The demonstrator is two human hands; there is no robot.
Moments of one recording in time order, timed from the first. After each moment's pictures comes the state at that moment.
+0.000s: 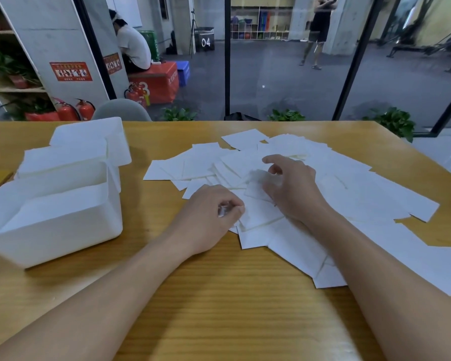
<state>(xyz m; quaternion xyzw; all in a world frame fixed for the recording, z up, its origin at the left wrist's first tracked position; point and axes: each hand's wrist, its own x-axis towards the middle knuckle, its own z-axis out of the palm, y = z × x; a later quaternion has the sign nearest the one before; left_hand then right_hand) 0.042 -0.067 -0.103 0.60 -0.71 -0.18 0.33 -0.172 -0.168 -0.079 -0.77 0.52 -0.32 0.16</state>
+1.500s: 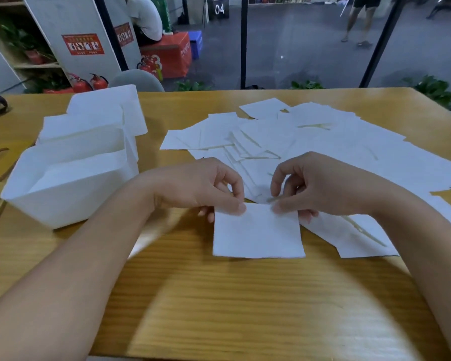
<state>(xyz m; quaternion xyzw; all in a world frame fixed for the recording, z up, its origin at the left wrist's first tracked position) 0.093 -0.047 -0.049 0.52 -0.70 -0.48 0.13 -0.197 -0.120 -0.051 -0.85 0.35 -0.07 0.39</state>
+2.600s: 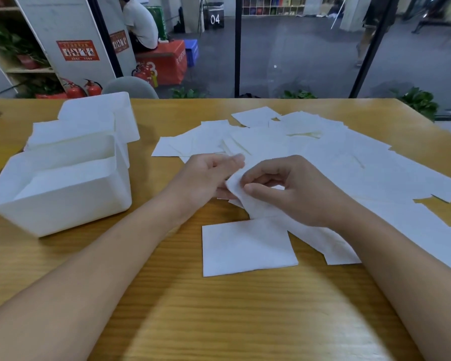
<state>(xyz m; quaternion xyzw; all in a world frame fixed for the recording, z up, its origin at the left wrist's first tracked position) 0.055 -0.055 -0.075 0.52 -0.53 -0.48 0.46 -0.177 -0.106 -0.064 -0.86 0.27 -0.27 0.34</state>
